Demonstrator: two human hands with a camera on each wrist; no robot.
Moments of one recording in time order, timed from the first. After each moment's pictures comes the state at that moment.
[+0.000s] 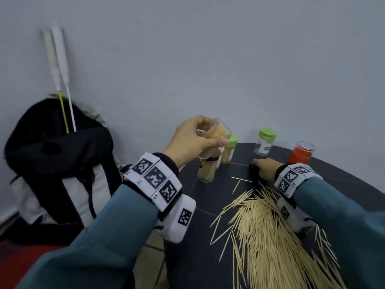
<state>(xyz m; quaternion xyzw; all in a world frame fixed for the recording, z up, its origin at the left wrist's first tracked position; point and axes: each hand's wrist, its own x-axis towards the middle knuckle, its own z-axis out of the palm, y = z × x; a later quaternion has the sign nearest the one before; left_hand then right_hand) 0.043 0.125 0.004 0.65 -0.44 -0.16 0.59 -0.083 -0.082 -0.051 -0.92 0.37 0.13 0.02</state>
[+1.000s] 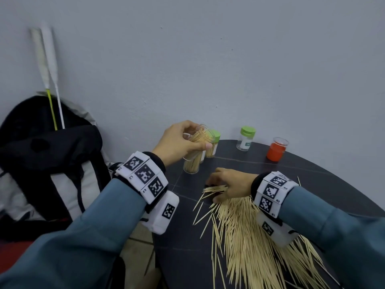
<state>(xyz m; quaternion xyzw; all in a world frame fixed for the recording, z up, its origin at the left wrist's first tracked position) 0.027 0.136 -0.005 0.69 -0.46 -0.13 0.55 -0.112 0.011 -0.038 -0.97 0.13 0.16 0.10</state>
